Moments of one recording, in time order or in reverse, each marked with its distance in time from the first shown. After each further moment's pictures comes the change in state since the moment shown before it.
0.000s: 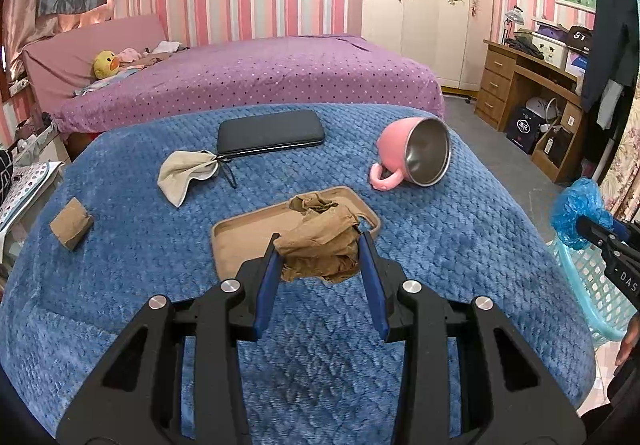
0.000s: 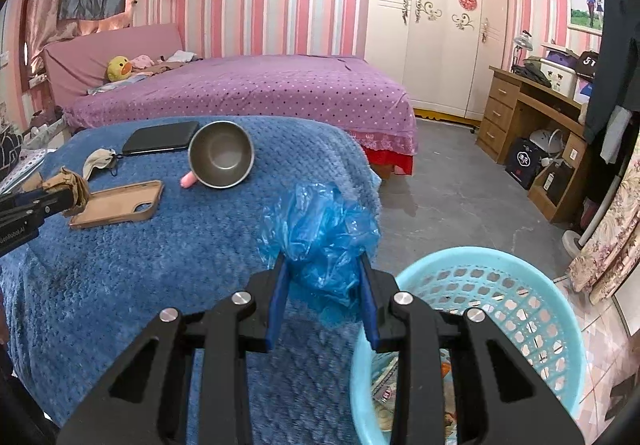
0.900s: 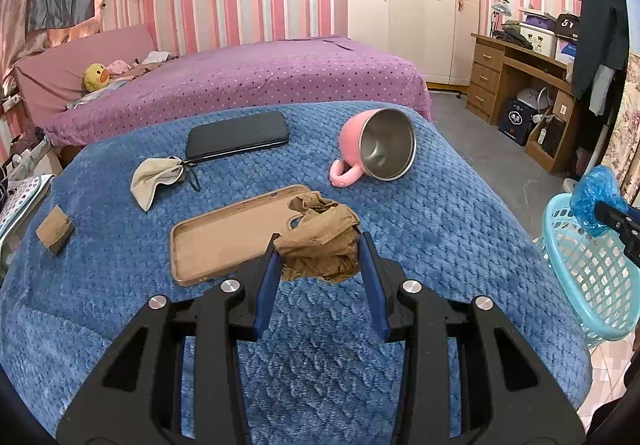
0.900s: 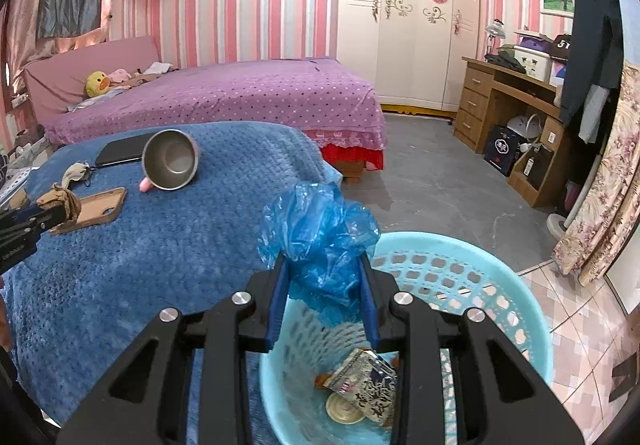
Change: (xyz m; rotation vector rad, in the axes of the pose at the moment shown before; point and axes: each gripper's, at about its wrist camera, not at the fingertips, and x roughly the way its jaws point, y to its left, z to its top) left arm 0.004 -0.043 -0.008 0.045 -0.013 -0.009; right arm -0.011 -0.060 -0.011 0.068 -0.009 -0.057
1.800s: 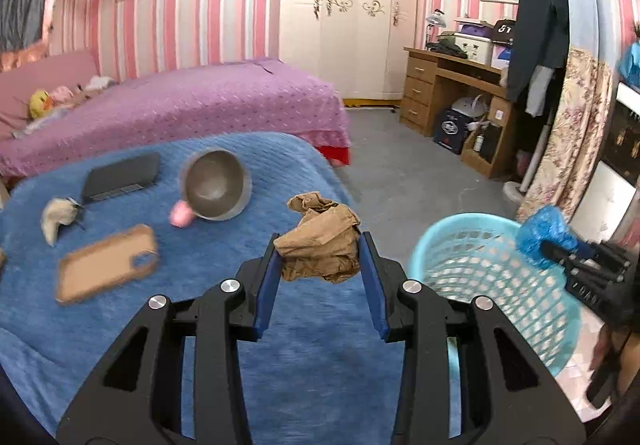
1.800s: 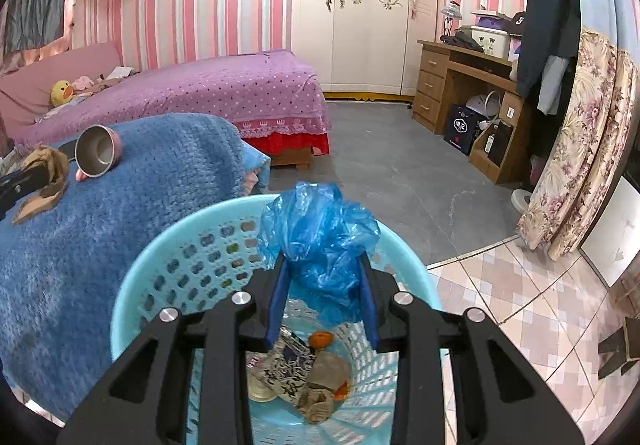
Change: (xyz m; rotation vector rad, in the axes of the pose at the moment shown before) left arm -0.016 -0.137 0.014 0.054 -0.068 -0.226; right arm -0.006 -0.107 -0.030 0.059 0.026 -0.109
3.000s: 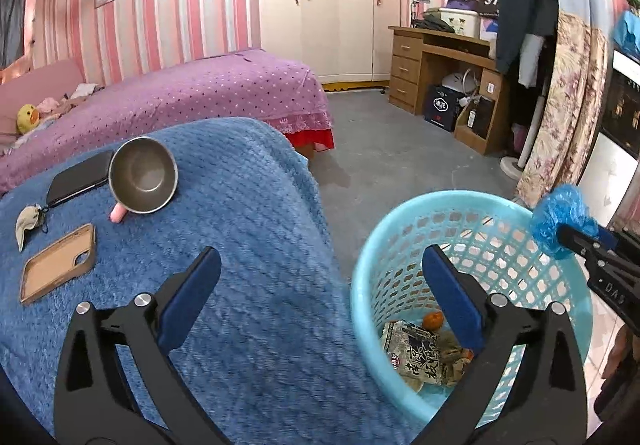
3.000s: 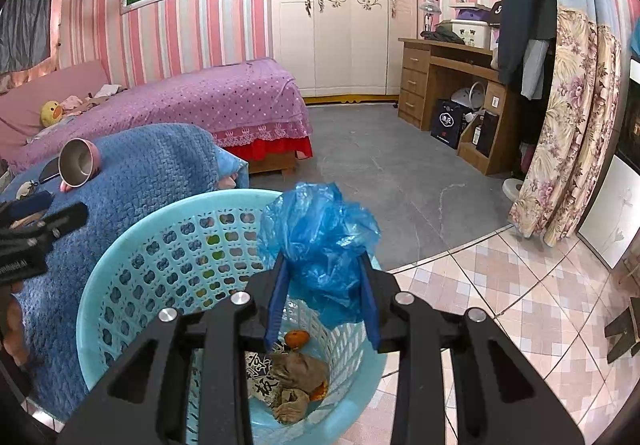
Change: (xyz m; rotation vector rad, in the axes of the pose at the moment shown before) left arm 0.044 -0.060 -0.012 0.070 0.041 0.012; right arm 0.004 -0.040 -0.015 0.075 -0.025 -0.016
